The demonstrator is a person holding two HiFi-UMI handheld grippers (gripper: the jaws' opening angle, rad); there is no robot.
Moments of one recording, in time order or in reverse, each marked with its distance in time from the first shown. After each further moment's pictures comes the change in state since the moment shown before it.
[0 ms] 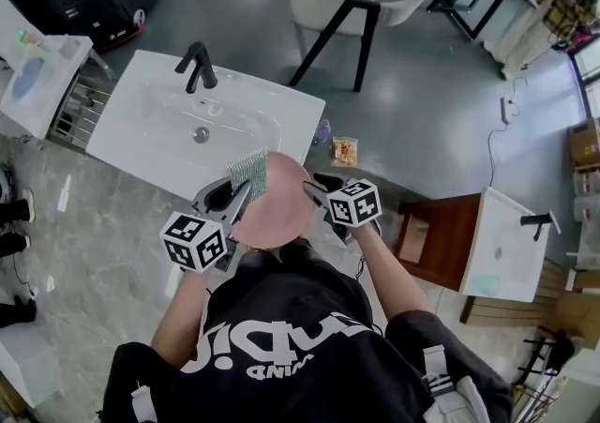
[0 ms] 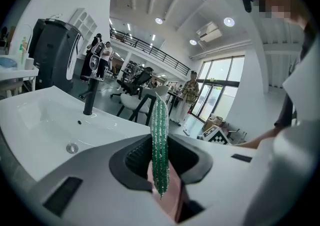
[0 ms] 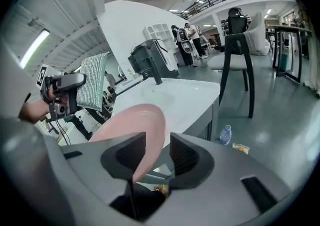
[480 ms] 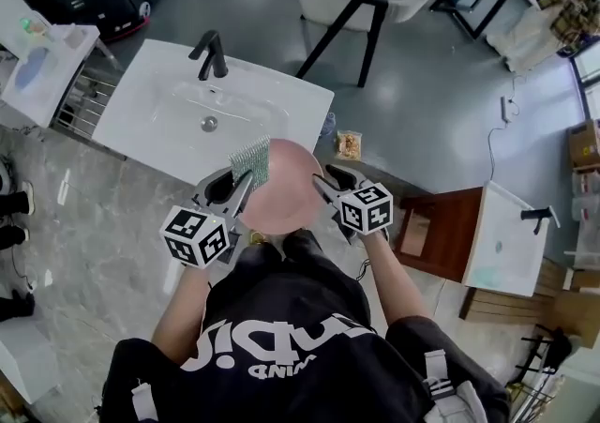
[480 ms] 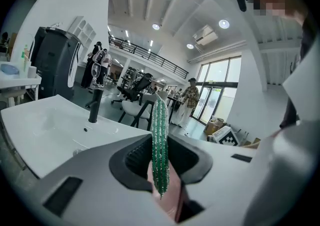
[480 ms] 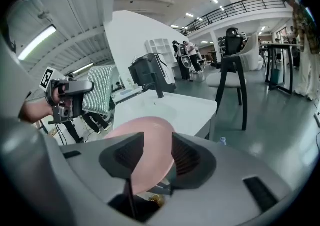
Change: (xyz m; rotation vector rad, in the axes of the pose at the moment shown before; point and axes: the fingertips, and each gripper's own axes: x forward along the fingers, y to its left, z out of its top) left arm -0.036 0.002 0.011 0.035 -0.067 0.013; right arm -0.031 0.033 0.018 -0.050 -0.149 -0.075
